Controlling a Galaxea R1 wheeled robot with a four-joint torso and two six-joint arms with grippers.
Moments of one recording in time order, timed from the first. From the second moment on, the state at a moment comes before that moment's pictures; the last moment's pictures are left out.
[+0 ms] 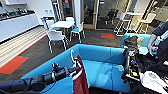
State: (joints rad) left arm 0.34 2.10 -0.92 0.28 -0.30 -0.84; right arm -1.63 2.90 -2.50 -0.34 0.15 0.33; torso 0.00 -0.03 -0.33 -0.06
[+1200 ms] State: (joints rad) left arm 0.14 2.29 -1.08 0.28 -0.31 -1.00; right arm -1.60 2.90 -2.50 -0.34 0.16 0.33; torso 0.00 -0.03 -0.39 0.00
